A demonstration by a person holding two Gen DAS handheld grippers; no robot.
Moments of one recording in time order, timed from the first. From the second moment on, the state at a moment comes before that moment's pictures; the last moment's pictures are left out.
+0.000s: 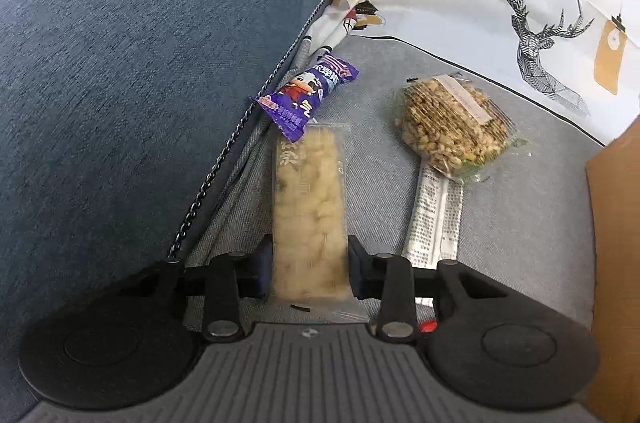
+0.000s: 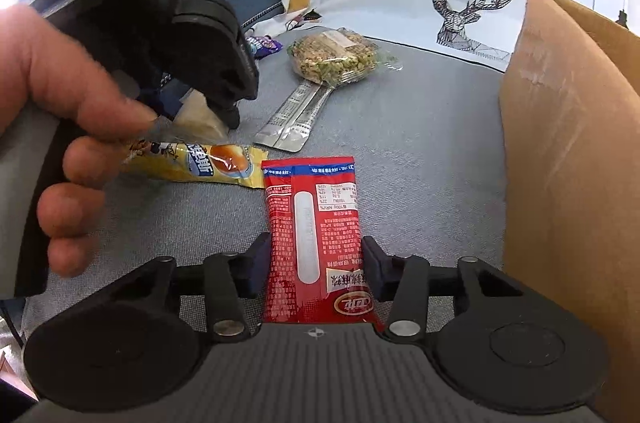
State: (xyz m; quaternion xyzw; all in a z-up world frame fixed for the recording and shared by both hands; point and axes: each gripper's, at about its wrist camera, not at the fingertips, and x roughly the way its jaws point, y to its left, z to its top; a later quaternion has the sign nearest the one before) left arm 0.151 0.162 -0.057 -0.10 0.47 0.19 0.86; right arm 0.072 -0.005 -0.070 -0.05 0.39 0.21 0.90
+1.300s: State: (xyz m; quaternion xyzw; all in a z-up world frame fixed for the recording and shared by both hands) left arm 0.129 0.177 -0.050 -0.24 0.50 0.11 0.82; right arm 0.080 -0.009 -0.068 -0.02 0.40 0.18 0.90
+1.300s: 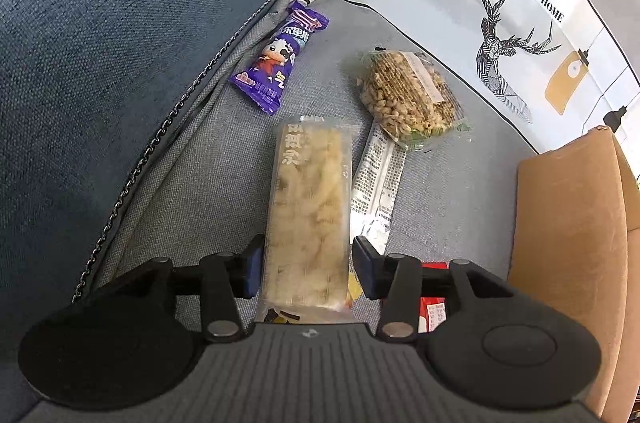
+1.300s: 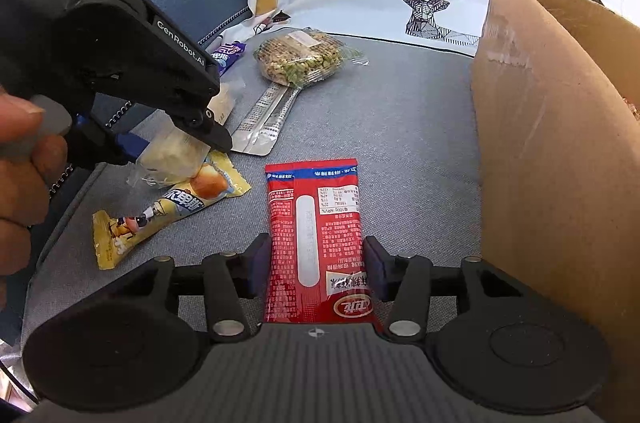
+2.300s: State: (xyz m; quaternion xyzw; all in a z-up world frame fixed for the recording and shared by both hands) left arm 0.128 0.174 -0.042 -0.23 0.49 0.10 0.84; right arm 0.073 -0.013 -0.059 -0.02 0.37 0.17 0.91
